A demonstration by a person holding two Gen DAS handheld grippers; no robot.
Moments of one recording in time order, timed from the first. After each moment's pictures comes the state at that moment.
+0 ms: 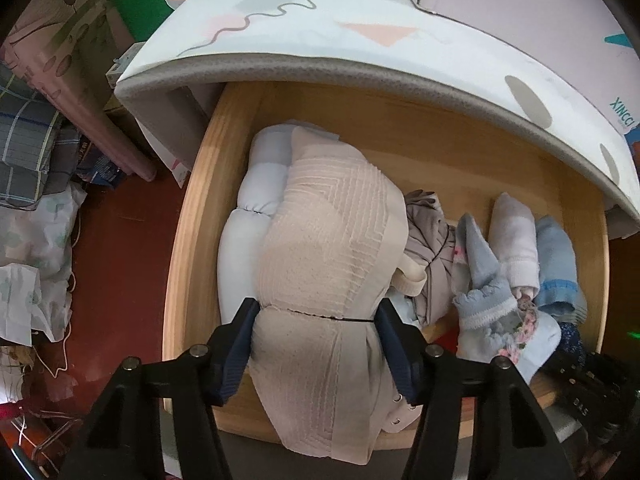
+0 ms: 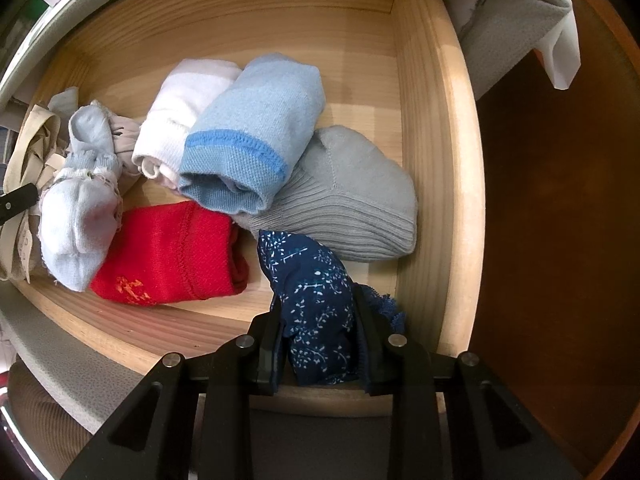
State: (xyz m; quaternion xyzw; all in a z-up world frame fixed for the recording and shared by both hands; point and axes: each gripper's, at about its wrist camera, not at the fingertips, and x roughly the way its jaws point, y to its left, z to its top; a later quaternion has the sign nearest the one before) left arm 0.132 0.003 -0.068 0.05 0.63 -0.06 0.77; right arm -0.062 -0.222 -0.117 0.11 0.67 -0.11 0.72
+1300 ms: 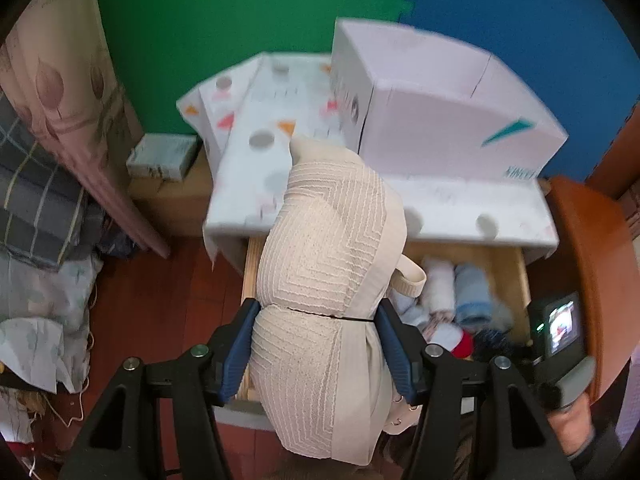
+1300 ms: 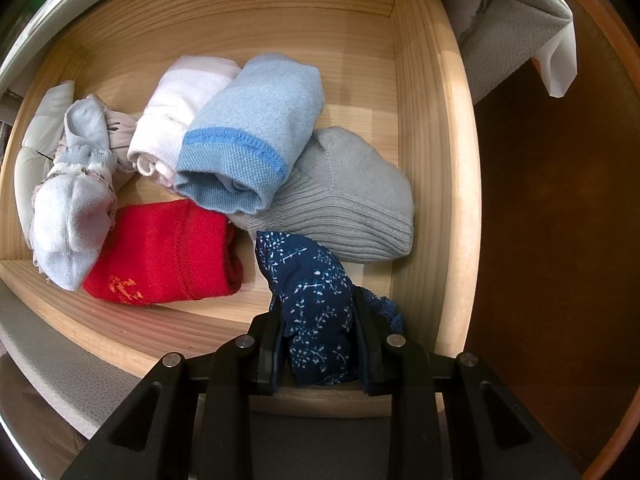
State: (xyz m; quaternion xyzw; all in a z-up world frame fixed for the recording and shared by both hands) left arm 0.108 0.017 0.093 0.06 0.52 -0.12 0.84; right arm -0.058 -0.212 -0.117 0.09 0.67 -0.12 0.72
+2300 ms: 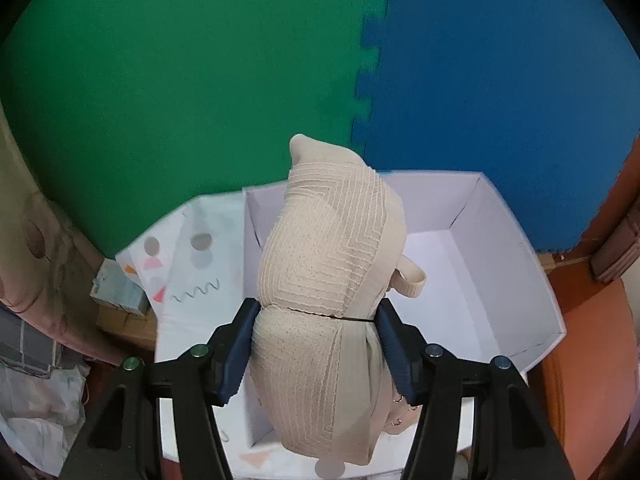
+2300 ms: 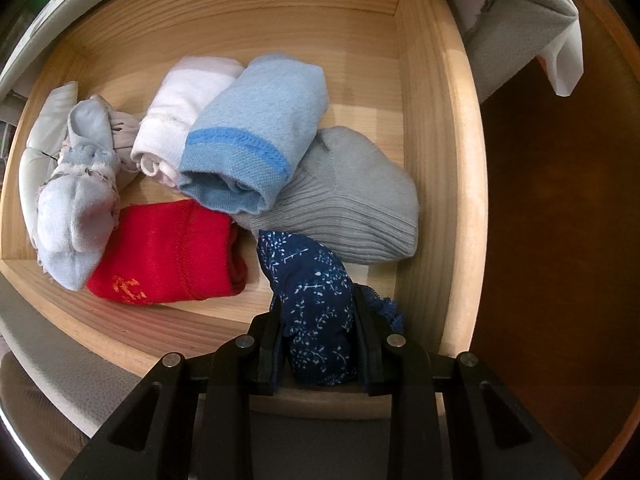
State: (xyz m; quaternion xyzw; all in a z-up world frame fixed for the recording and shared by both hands) left arm 0.295 -0.129 0.150 0.07 0.45 -0.15 0.88; right arm -0.061 -0.223 -0.115 0.10 0.67 -0.10 0.72
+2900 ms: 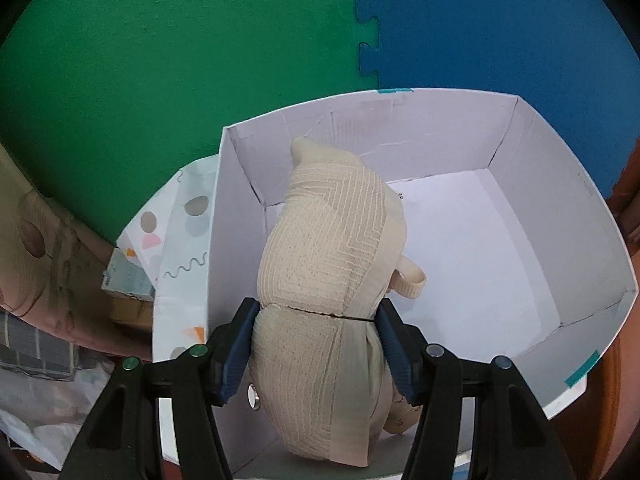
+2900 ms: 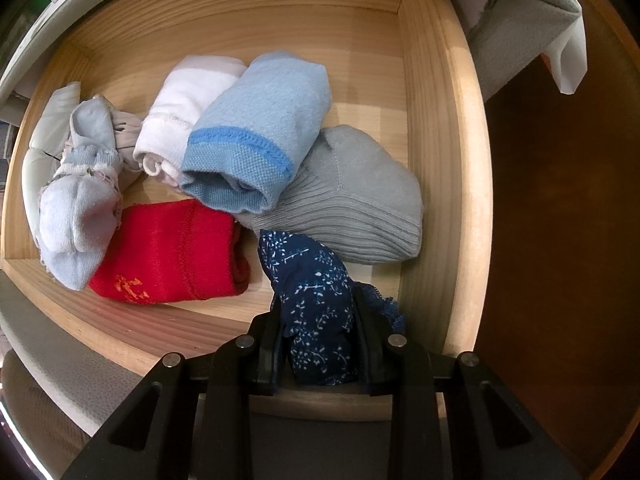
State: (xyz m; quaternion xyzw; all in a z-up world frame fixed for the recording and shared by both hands) left arm 0.300 -0.134 0.087 0.15 0.48 -0.12 0.85; right arm -0.062 -0.224 -0.113 0.10 0.67 -0.10 0.72
